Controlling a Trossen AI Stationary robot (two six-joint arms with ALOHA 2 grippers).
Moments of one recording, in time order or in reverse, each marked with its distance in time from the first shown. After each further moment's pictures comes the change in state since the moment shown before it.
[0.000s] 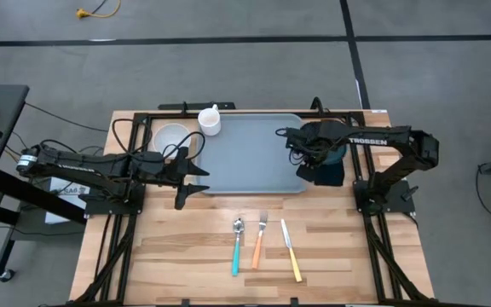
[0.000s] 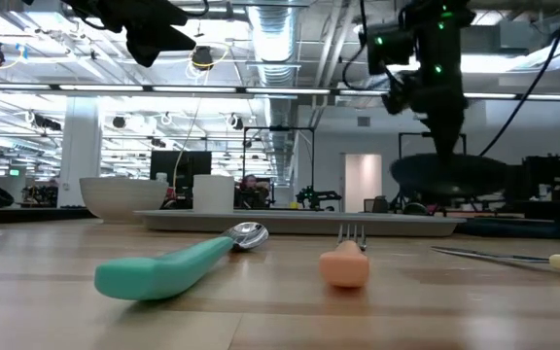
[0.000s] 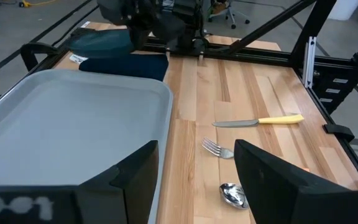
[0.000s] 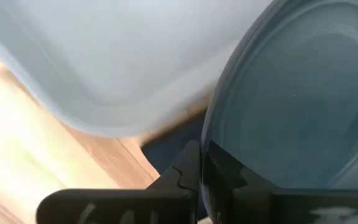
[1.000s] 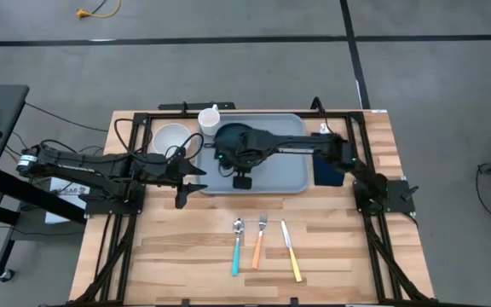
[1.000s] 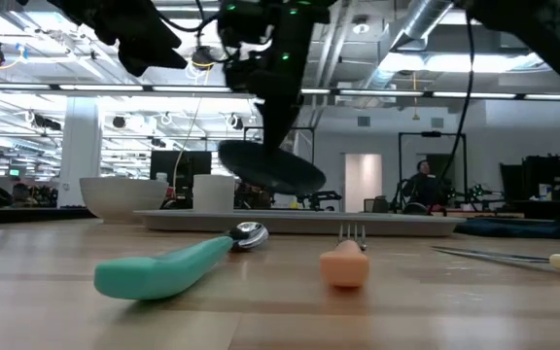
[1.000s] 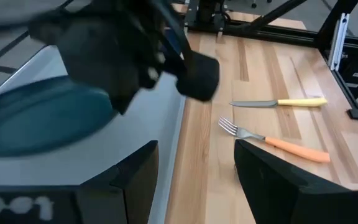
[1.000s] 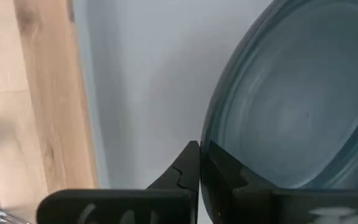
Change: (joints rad) left arm 0.000 0.000 0.000 -0.099 -0.055 -0.035; right arm 0.202 0.777 1.025 -0.019 0.004 -0.311
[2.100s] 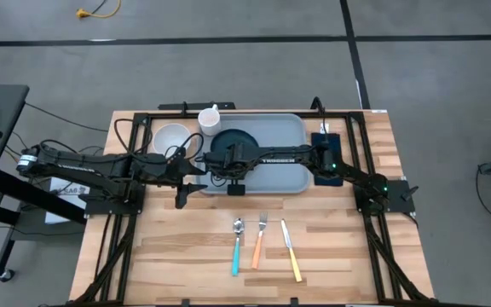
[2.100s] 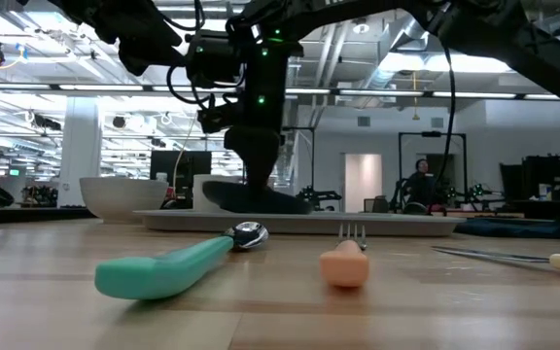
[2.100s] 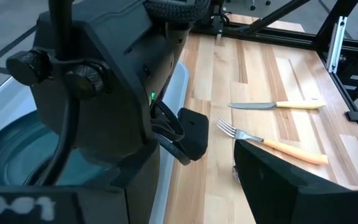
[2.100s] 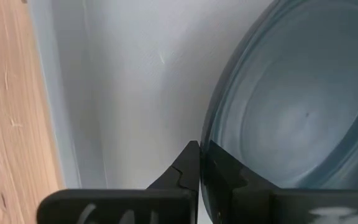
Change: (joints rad) left arm 0.000 0.000 0.000 0.009 -0.001 -0.003; right arm 0.028 0.198 0.130 -0.004 0.074 -0.008
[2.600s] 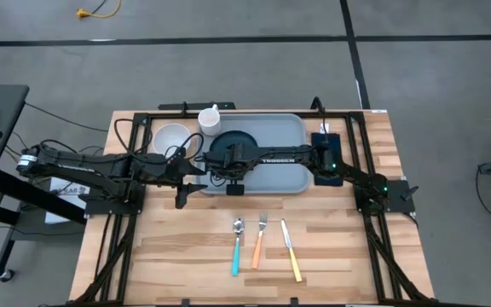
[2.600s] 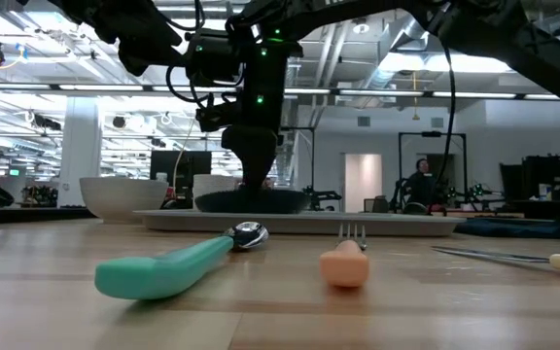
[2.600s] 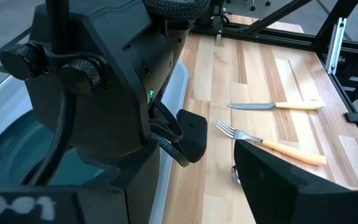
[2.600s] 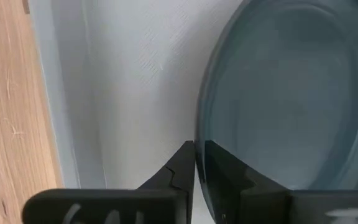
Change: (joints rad) left arm 0.000 0.000 0.000 0.001 0.000 -0.008; right arm 0.000 0.000 0.000 0.014 -0.001 0.000
